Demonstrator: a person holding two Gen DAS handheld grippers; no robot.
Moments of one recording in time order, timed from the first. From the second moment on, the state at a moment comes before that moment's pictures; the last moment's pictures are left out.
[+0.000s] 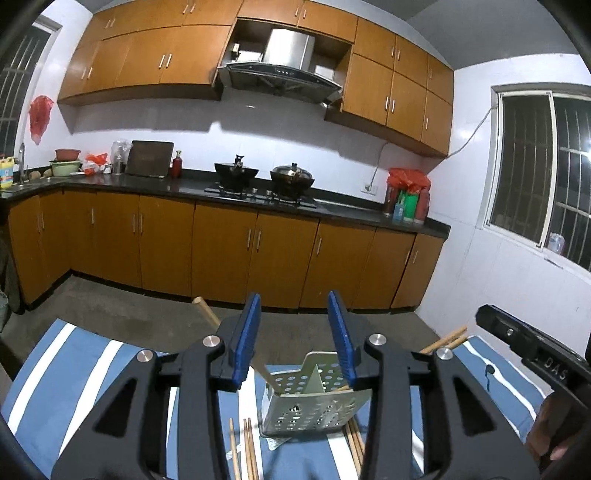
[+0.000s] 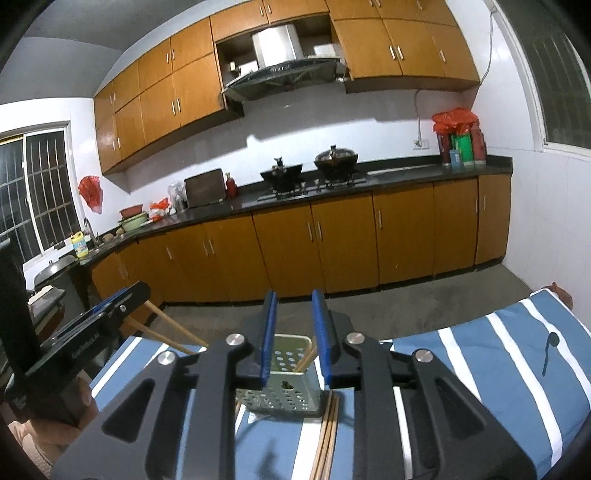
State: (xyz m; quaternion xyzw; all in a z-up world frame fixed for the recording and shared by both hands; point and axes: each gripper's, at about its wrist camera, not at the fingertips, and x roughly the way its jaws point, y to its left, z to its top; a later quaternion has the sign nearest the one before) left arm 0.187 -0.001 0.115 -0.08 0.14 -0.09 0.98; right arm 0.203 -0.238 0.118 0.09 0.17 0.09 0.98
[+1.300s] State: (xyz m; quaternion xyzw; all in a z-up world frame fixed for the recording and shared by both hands) left arm 0.132 0.019 -0.080 -0.06 0.42 -0.07 0.90; right arm 0.178 -0.246 -0.100 0.07 0.43 0.03 0.90
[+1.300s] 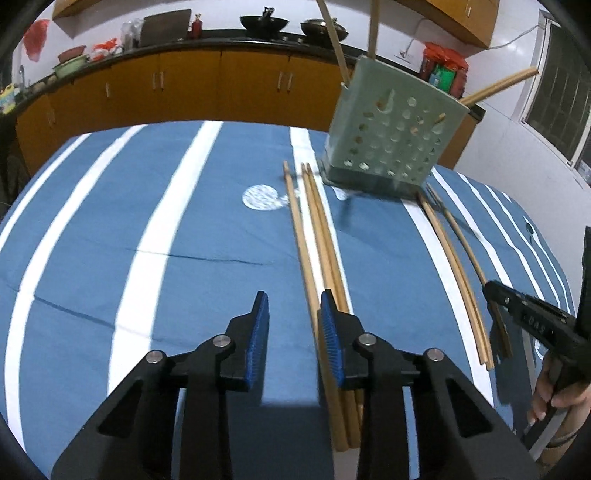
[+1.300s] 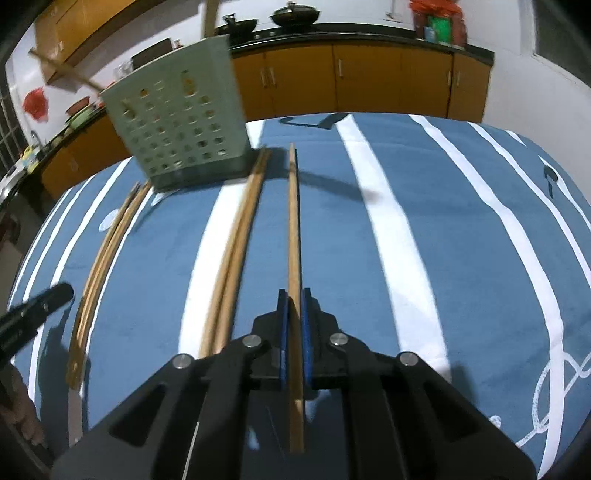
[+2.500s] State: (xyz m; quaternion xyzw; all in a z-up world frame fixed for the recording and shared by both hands) left arm 0.151 0.039 -0.089 -0.03 0.43 -0.02 0.90; right arm 0.176 -0.254 -0.098 0.06 0.43 0.02 0.90
